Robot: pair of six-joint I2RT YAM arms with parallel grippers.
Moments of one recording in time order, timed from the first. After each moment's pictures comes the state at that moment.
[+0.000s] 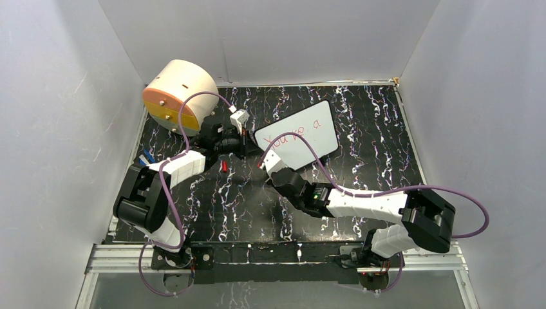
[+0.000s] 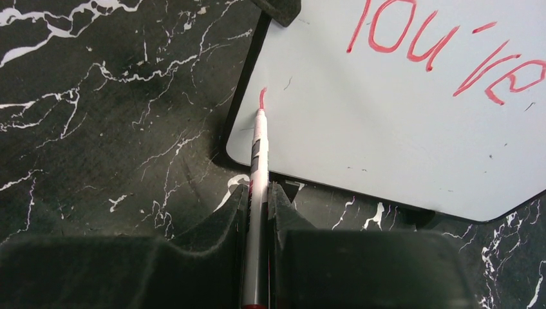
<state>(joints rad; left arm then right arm) -0.36 1.60 0.85 0.25 0.78 -0.28 1.17 1.39 0.77 0.04 0.55 -0.02</state>
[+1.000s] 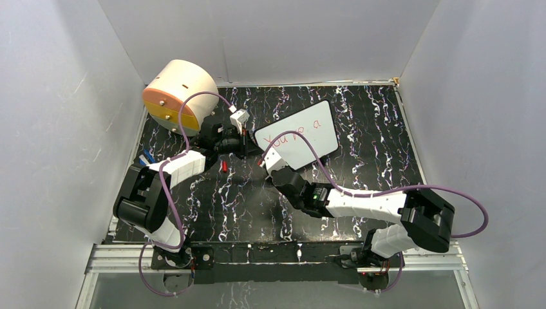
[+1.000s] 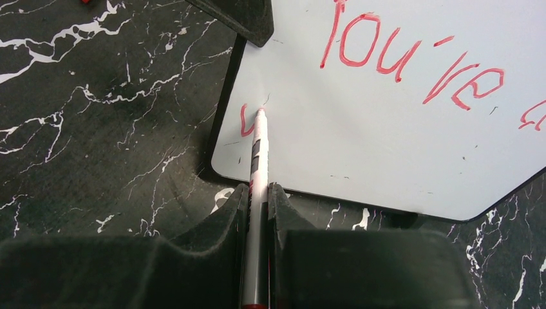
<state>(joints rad) -0.37 1.60 0.85 0.25 0.77 -0.28 1.17 1.39 0.77 0.09 0.61 -0.04</state>
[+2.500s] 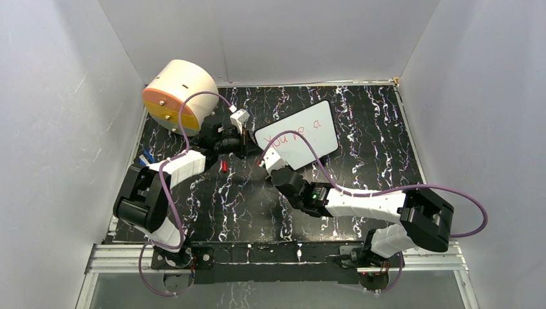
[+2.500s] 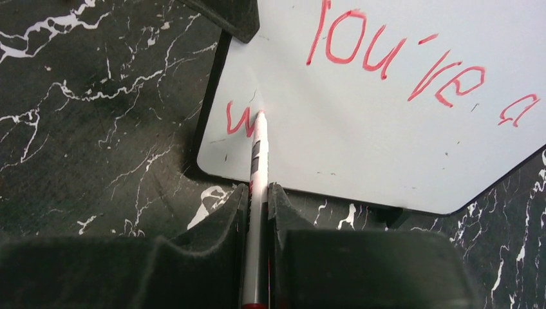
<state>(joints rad) -0.37 1.60 0.86 0.24 0.77 -0.28 1.17 1.40 0.78 0.06 0.64 -0.06</state>
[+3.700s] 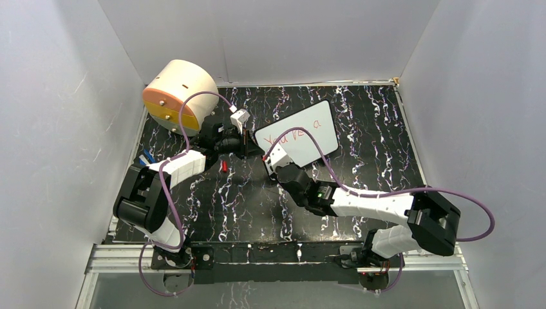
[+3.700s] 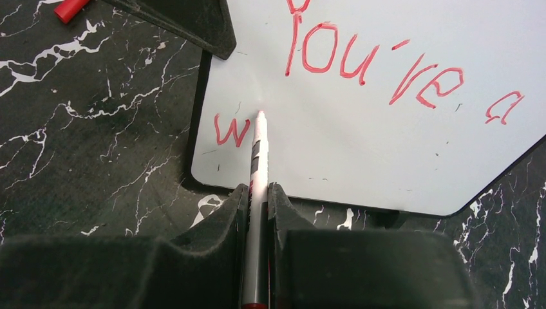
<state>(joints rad) -0.37 1.60 0.86 0.23 0.77 -0.28 1.15 1.35 0.75 0.10 0.62 -0.05</state>
